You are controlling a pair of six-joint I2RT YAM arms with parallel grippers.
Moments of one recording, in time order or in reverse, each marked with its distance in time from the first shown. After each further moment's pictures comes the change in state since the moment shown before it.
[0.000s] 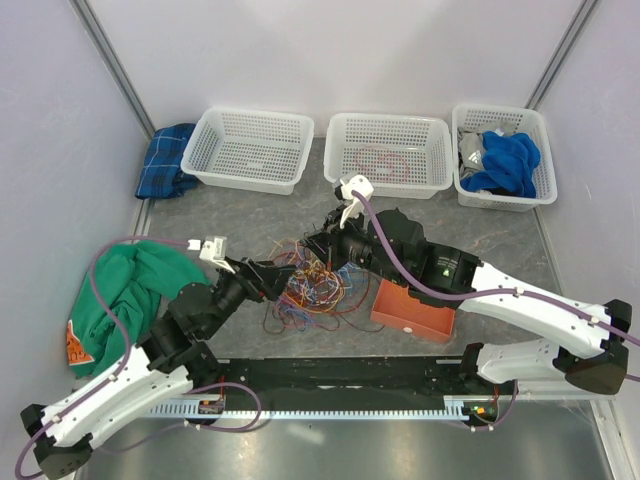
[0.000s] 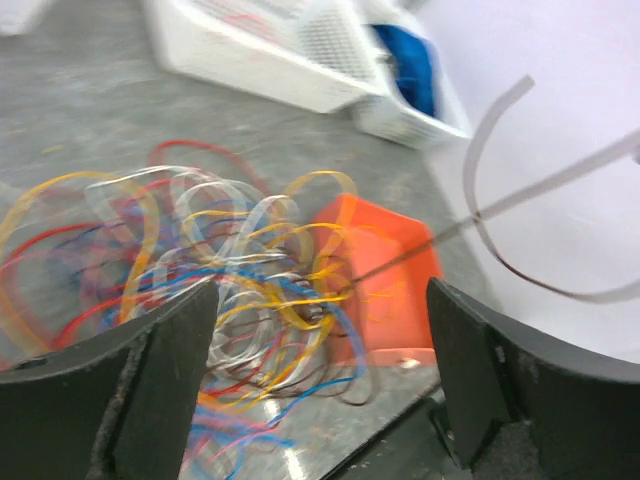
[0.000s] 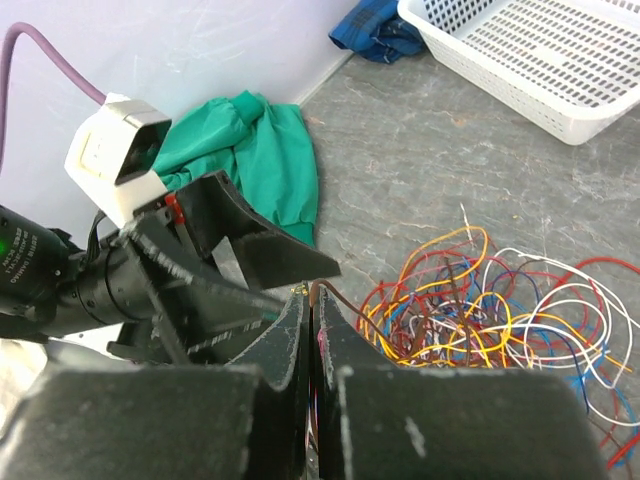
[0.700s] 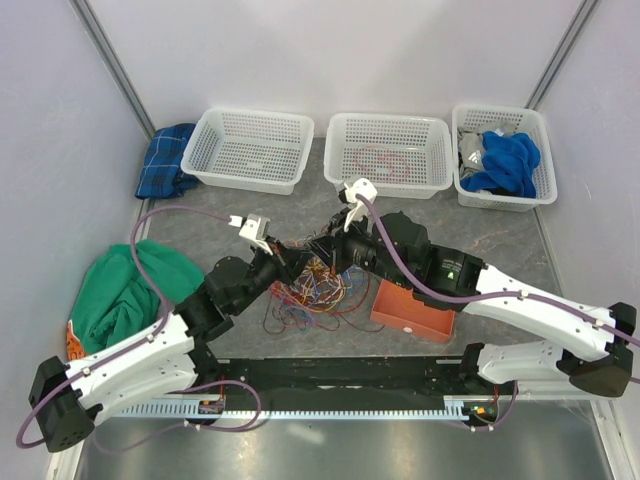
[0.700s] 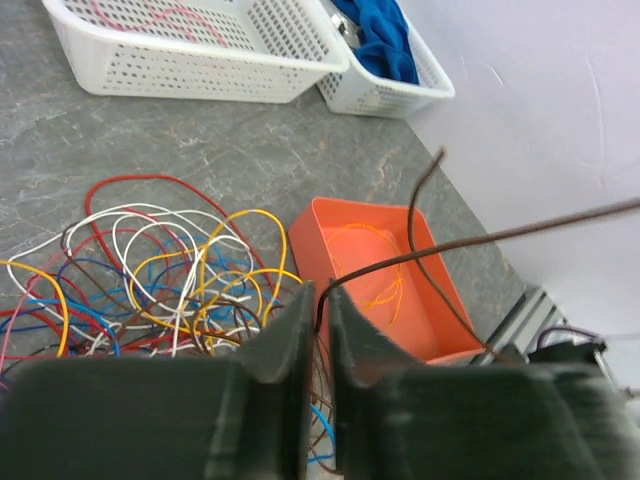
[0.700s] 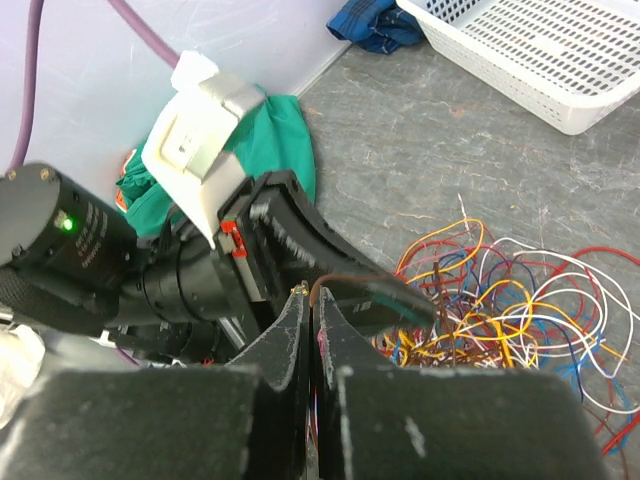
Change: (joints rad) left arm -0.004 0.388 0.018 0.425 0.163 0.154; right arm 0.000 -0.019 -0.022 -0.014 -0.009 0.001
